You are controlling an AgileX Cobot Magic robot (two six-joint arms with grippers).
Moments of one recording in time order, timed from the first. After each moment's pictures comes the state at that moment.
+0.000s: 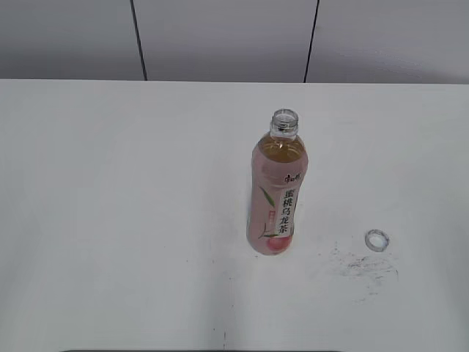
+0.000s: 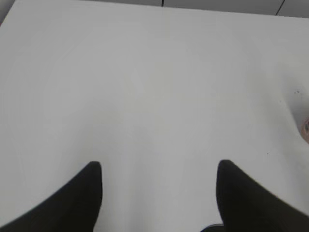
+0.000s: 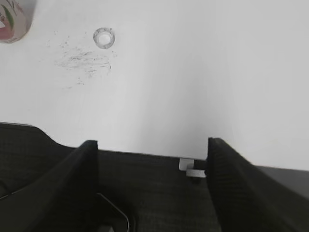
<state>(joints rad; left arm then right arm) -0.08 0.09 -0.57 0.03 1.03 -0.13 0.24 0.32 -0.57 -0.07 1.16 0.00</state>
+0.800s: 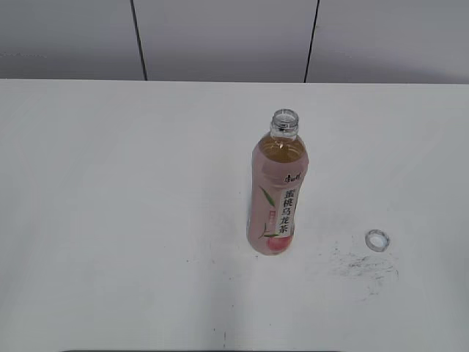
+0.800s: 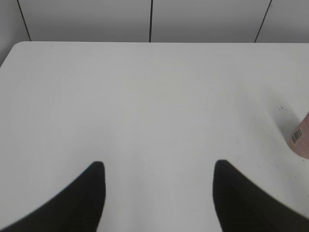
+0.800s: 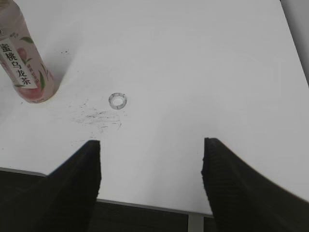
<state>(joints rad) -0.08 -0.01 -0.56 0.00 1.03 -0.07 0.24 -0.01 -0.51 -0.06 1.10 -0.04</state>
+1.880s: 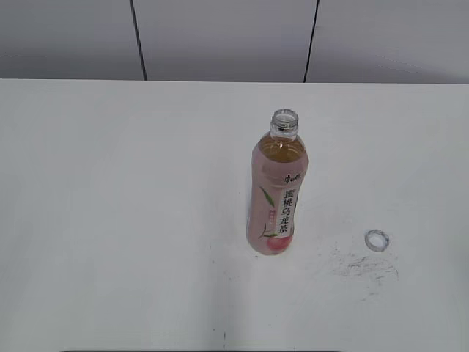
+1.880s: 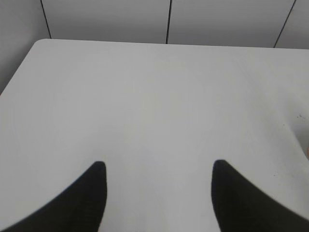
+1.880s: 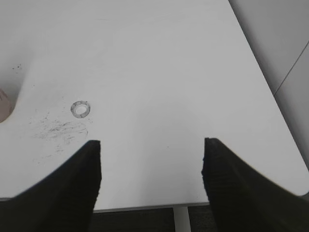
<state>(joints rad) -0.01 -0.01 -0.56 0.00 1.03 -0.07 0.04 -0.01 -0.51 -0.06 1.10 -0.04</state>
